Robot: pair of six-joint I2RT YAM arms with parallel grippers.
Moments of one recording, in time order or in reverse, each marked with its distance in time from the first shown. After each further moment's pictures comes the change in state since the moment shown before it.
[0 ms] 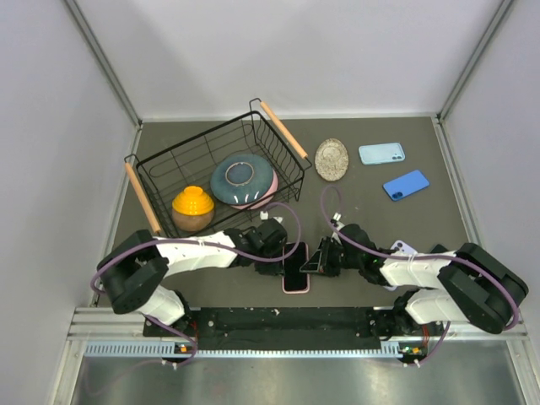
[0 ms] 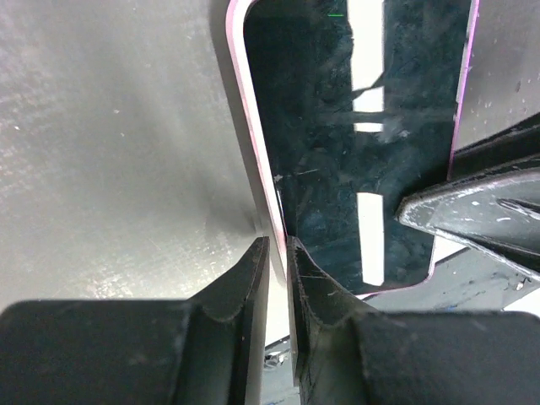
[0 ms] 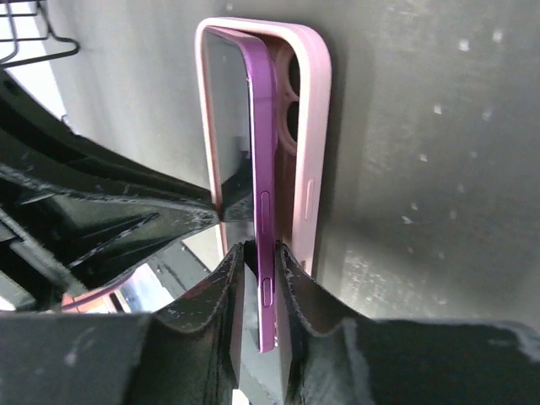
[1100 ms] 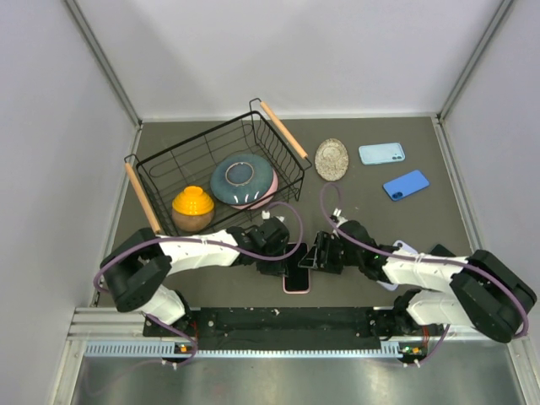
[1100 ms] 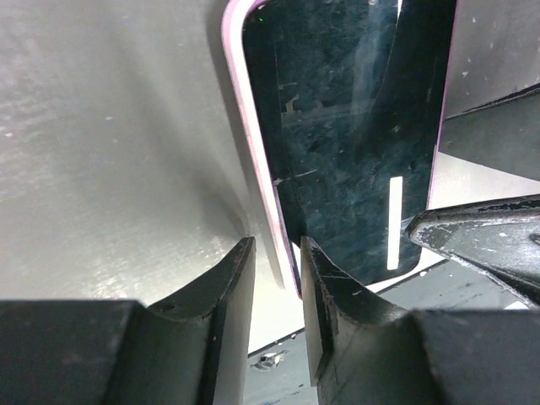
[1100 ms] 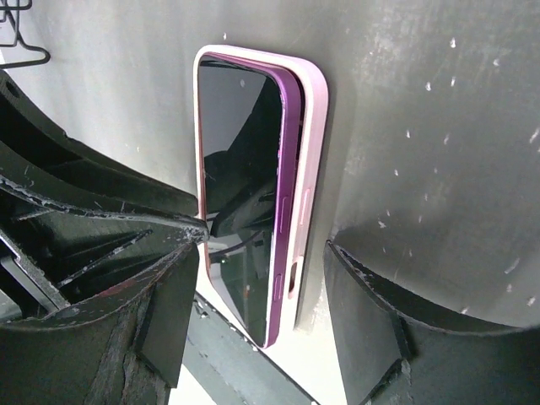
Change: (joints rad) left arm 0.000 0.032 0.029 -0.005 0.016 -0.003; right arm 0.003 -0.077 0.060 -0.201 0.099 -0.110
